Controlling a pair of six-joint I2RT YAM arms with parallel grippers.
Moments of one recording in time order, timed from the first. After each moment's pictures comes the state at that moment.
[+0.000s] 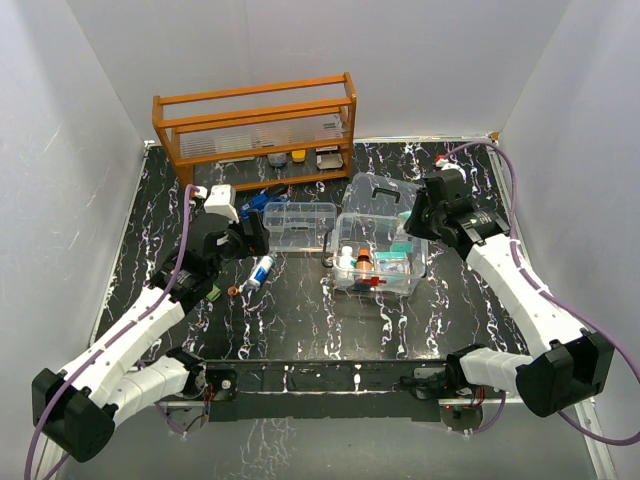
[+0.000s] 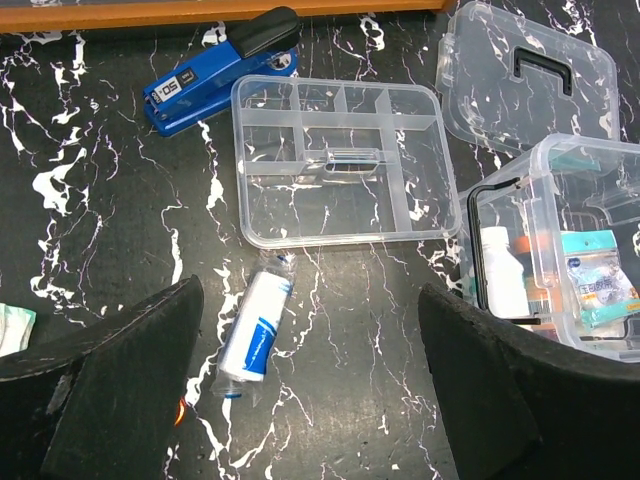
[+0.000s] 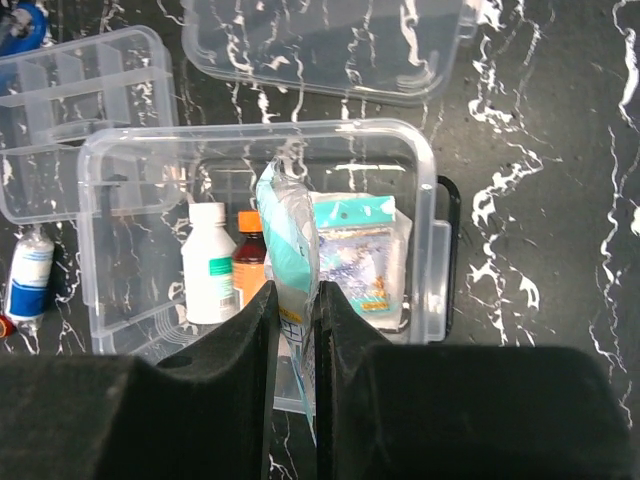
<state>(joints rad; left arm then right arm) -0.53 0.94 0.76 -0.27 -0.25 -0.38 0.34 1.19 1.14 -0.72 0.13 0.50</state>
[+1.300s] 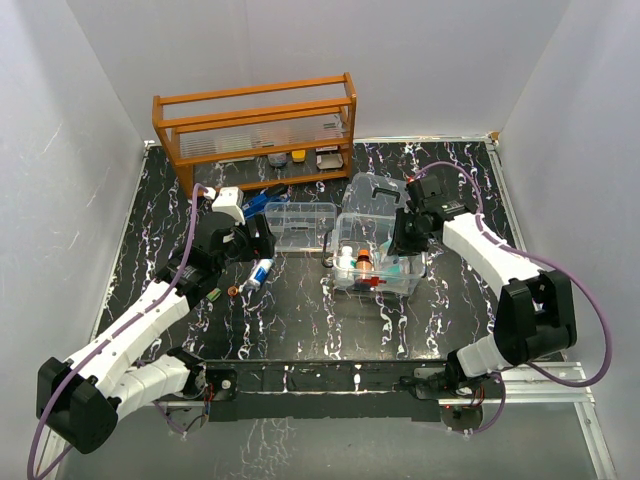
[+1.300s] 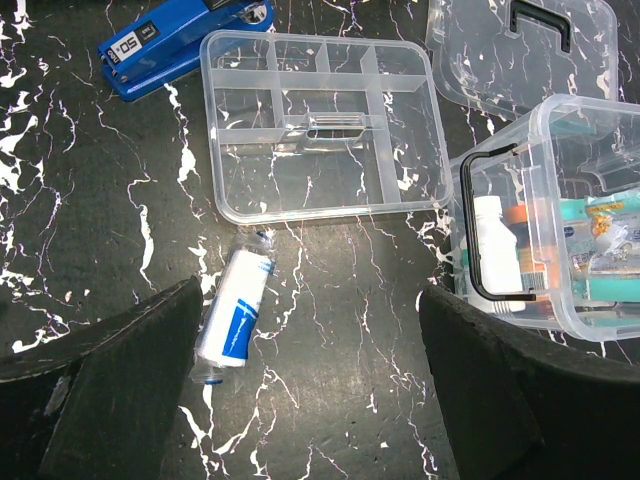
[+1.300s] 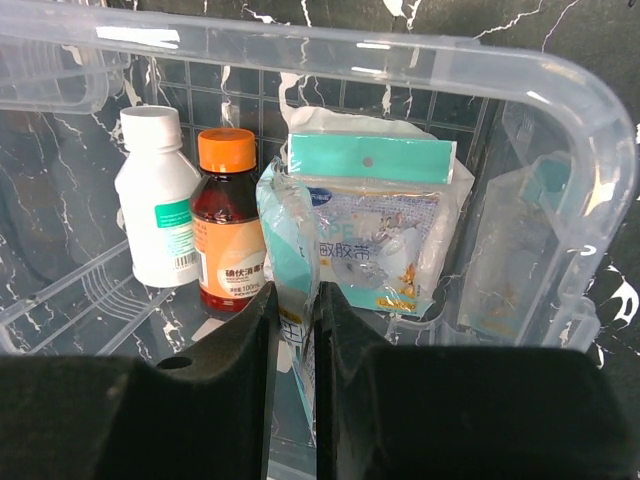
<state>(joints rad) -0.53 0.99 0.76 -0.29 -0.18 -0.41 0.28 1.46 1.08 -0.71 -0.15 0.41</state>
